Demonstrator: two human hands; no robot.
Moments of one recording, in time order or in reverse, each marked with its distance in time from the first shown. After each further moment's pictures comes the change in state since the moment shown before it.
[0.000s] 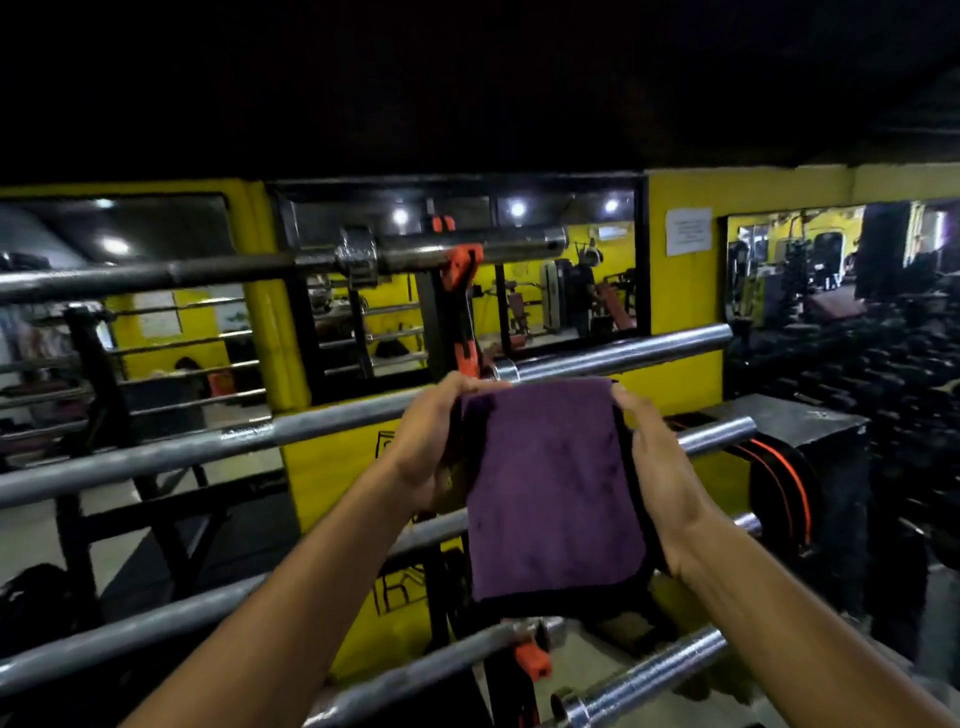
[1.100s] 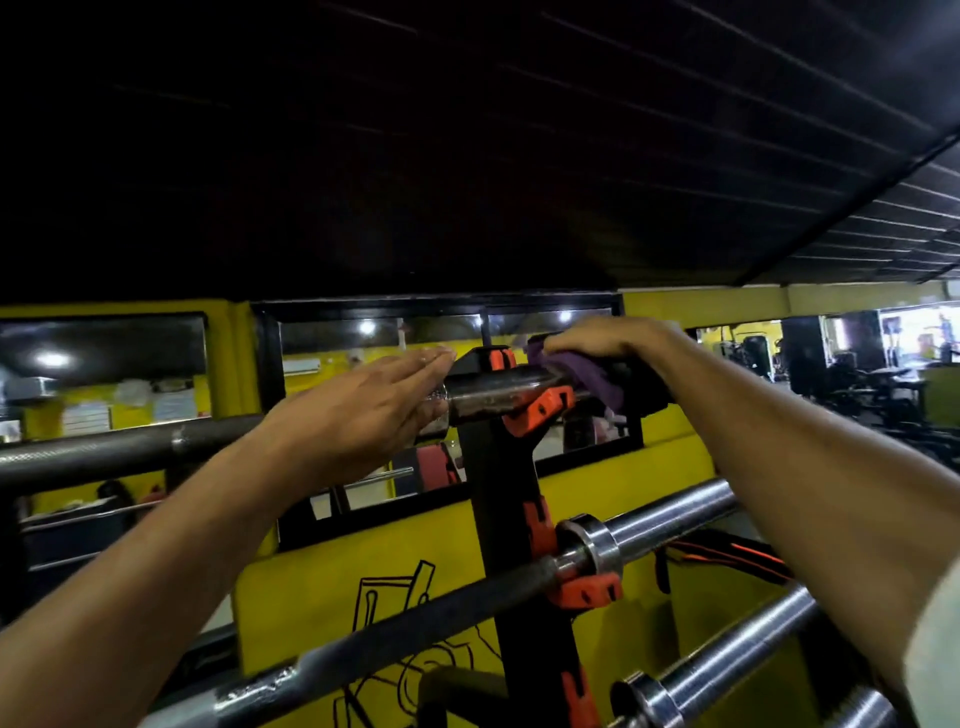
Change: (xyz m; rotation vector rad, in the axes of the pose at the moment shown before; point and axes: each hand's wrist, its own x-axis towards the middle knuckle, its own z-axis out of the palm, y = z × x) left_hand 0.114 0.155 -0.174 1.727 -0.056 0.720; right_hand 0.272 -0.192 0.093 -1.364 0.175 -0.109
